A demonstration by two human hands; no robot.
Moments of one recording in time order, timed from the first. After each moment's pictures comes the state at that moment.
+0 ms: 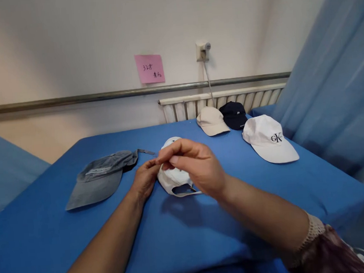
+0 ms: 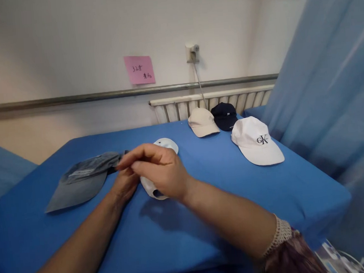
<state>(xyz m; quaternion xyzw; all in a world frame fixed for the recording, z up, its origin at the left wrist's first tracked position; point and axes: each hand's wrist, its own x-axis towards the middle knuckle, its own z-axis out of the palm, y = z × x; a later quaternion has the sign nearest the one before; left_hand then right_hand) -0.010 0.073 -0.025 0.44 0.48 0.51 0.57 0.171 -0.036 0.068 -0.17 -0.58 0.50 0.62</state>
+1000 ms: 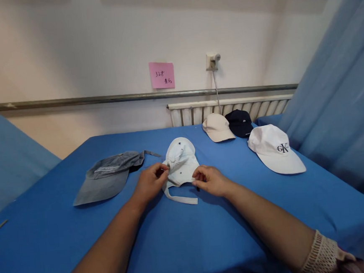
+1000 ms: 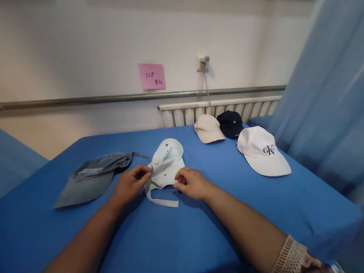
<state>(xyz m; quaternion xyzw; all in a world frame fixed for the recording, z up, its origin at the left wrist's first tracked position) -0.024 0.052 -0.003 0.73 0.51 0.37 0.26 0.217 0.011 -0.047 -0.48 -0.75 0.29 0.35</state>
